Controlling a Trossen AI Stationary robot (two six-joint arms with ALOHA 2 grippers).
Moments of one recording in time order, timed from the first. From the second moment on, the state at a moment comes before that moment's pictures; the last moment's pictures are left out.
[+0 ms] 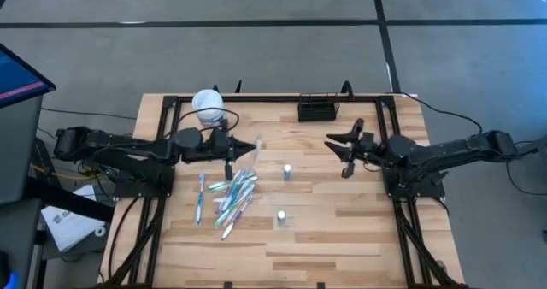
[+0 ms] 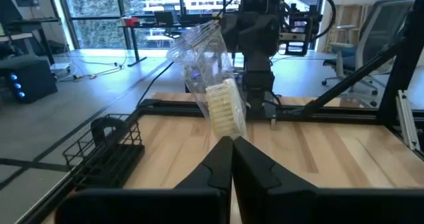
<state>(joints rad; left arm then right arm) 0.06 1.10 0.56 0.48 -0.12 0.02 0.05 0.80 0.34 0.58 0.33 -0.04</state>
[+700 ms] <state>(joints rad) 0.13 1.31 0.75 0.61 -0.03 0.13 -0.15 1.27 0.63 0.64 0.02 -0.03</state>
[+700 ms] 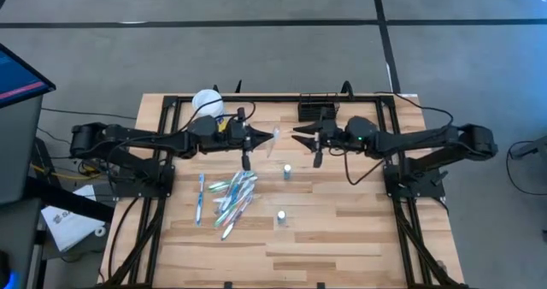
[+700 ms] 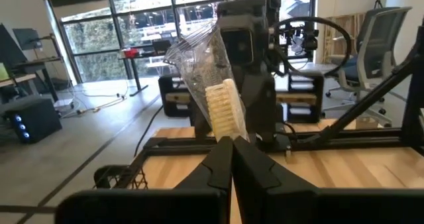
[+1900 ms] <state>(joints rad) 0.14 1.40 0.78 0.72 -0.05 0.18 -0.15 1.33 0.68 0.67 -0.08 -0.03</state>
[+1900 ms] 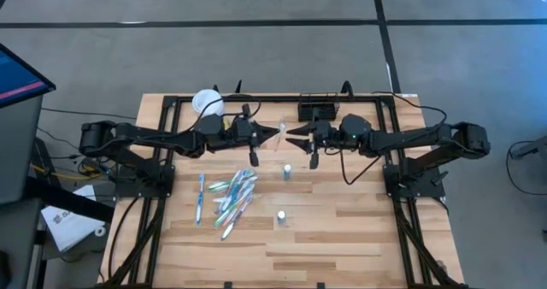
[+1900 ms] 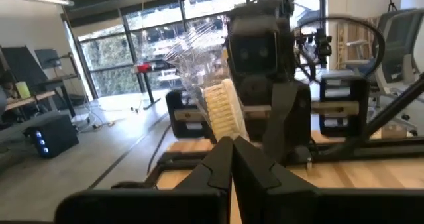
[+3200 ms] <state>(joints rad) 0.14 1.51 0.85 0.70 -0.16 0.21 -0.16 1.33 0.68 0.62 -0.01 -0.01</state>
